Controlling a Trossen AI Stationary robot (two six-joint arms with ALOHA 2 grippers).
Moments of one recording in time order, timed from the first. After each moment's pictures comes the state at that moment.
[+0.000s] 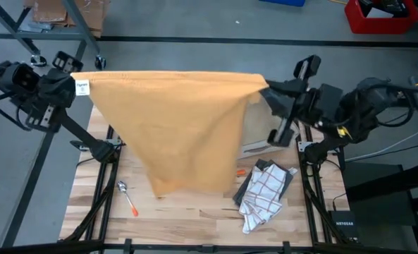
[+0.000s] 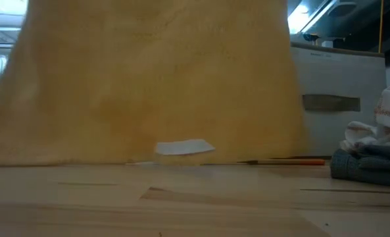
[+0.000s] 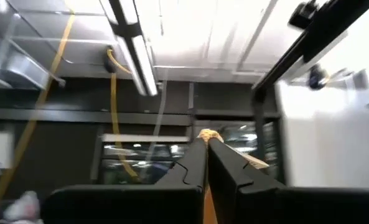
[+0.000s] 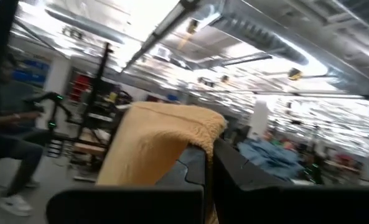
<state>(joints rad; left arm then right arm) -0.64 0.87 1.52 0.17 -0.49 0.39 0.47 1.61 2.36 -0.23 0.67 -0.61</state>
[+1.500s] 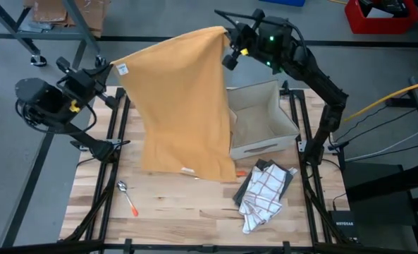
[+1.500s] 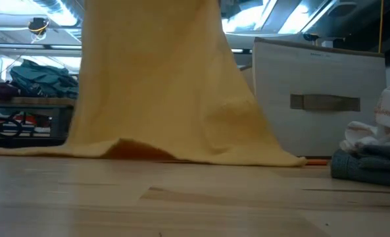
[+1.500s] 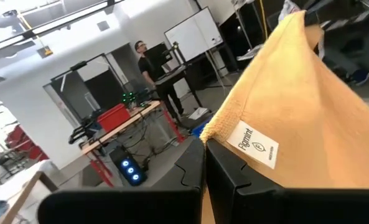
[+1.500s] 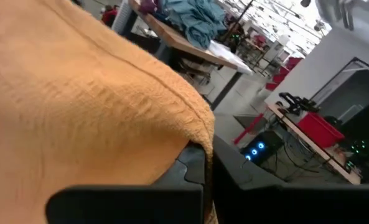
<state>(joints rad) -0.47 0.91 1.52 -0.41 -1.53 0.67 -0.40 1.76 2.35 -0.69 0.34 -0.50</state>
